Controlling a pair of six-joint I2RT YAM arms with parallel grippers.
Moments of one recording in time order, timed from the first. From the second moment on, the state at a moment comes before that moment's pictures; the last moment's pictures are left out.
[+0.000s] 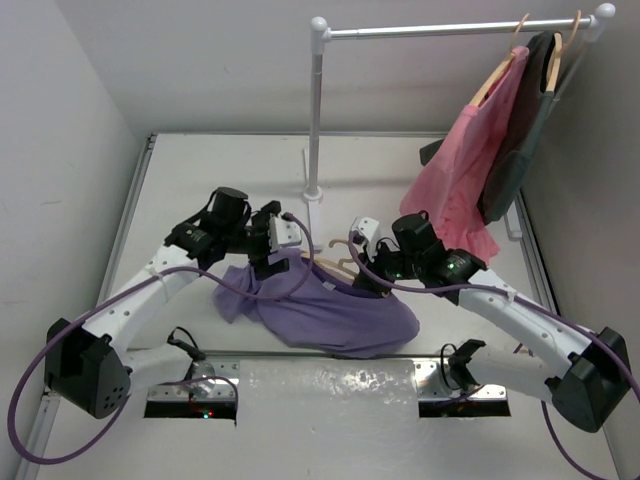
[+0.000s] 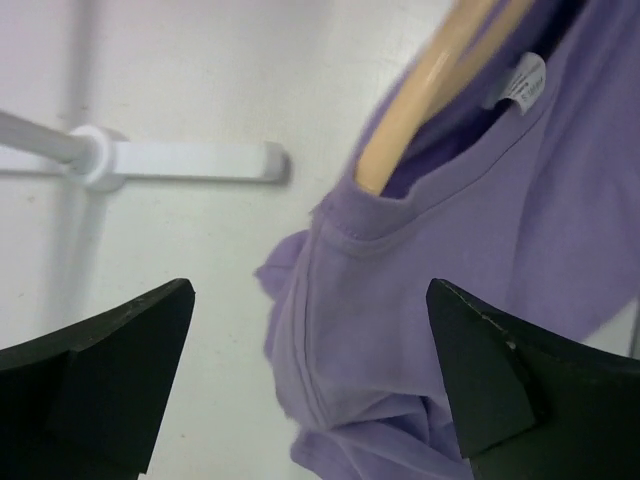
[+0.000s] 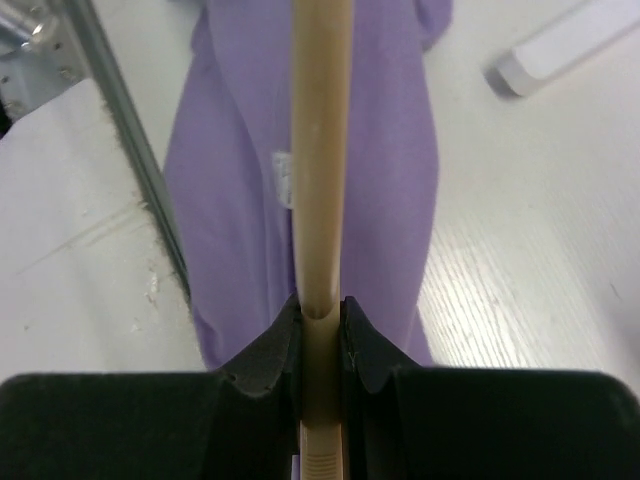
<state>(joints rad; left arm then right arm) -0.44 1.16 0.92 -0.58 0.58 0.86 0.66 1.07 0.73 -0.38 -0.47 -0.17</state>
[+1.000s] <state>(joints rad) -0.44 0.98 0.85 -0.03 0.12 0.18 0.66 1.19 1.62 -1.06 0.28 0.11</state>
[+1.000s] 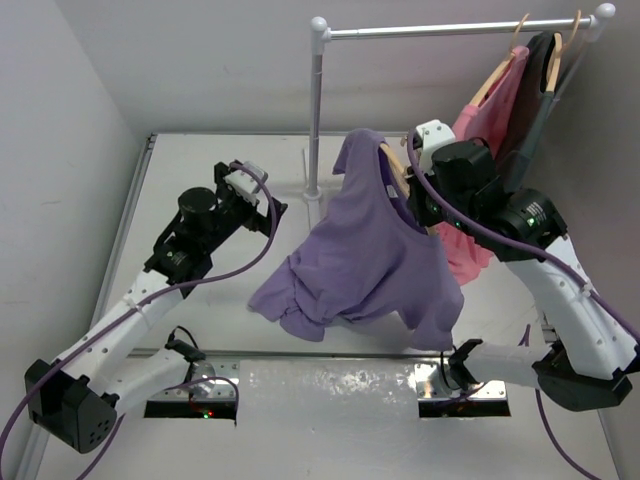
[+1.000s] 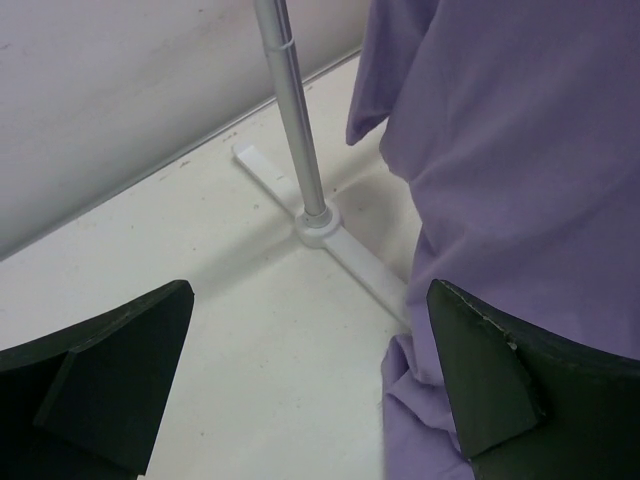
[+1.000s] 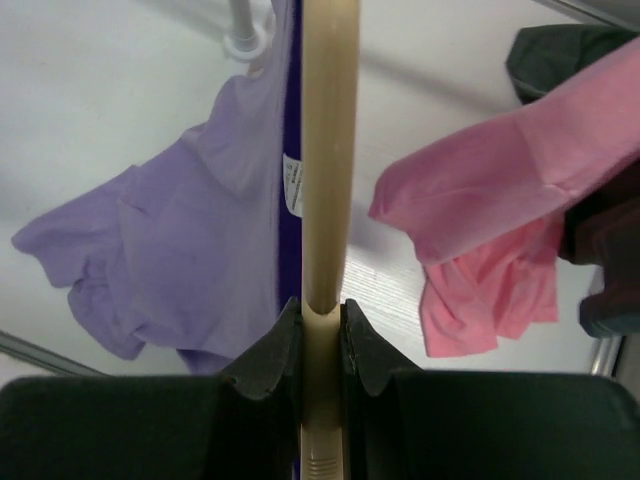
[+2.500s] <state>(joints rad) -0.38 0.76 0.69 0.05 0.01 0.18 0.35 1.53 1.84 -0.36 0.57 -0.17</state>
